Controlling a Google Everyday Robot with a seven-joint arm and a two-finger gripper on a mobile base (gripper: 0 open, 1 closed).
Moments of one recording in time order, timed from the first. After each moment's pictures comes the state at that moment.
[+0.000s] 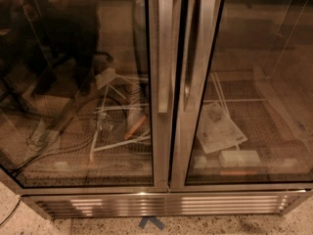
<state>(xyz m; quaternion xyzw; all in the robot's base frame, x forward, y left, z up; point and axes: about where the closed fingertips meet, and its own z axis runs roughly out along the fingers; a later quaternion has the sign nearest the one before) 0.307 -0.262 1.279 0.05 0.84 0.08 0.54</state>
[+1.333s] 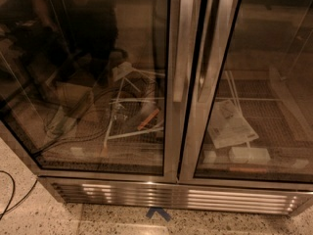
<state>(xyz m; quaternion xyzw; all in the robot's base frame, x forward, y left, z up) 0.364 -0.320 1.292 0.14 0.83 0.13 0.52</state>
